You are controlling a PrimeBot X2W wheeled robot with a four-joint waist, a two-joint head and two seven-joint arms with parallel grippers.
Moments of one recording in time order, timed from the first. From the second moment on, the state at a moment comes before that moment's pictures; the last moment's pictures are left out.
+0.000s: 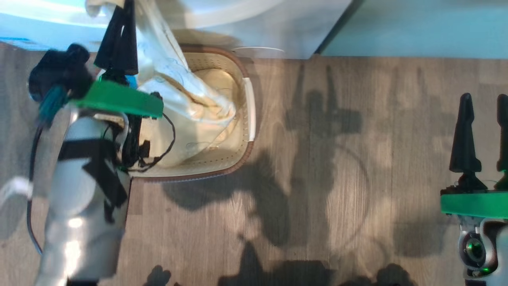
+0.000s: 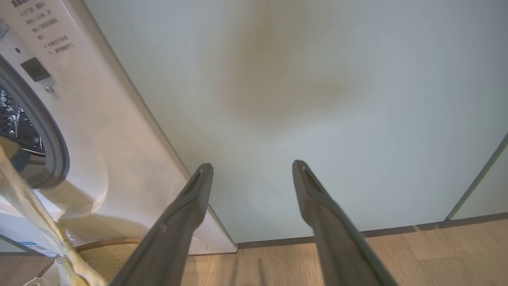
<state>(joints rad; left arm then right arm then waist) -0.65 0.11 0.04 0.30 -0.18 -0.12 -0.26 -0.19 -0.04 0.00 -0.08 0.30 0.13 -0.26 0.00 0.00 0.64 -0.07</state>
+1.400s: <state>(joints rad) -0.79 0.15 -0.10 1.06 -0.27 -0.13 -0.21 -0.22 -0.04 0.04 -0.08 0.36 0.13 -0.26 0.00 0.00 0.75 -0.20</state>
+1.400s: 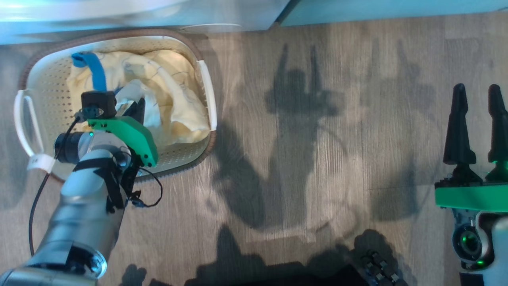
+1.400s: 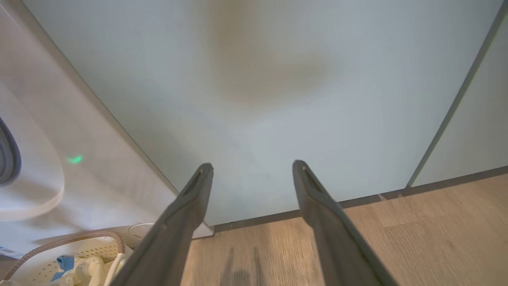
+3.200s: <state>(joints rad) 0.02 0.06 0.02 0.03 -0.10 -0.10 -0.24 0.10 -0.04 0.00 -0.04 0.21 0.13 -0.26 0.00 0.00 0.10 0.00</state>
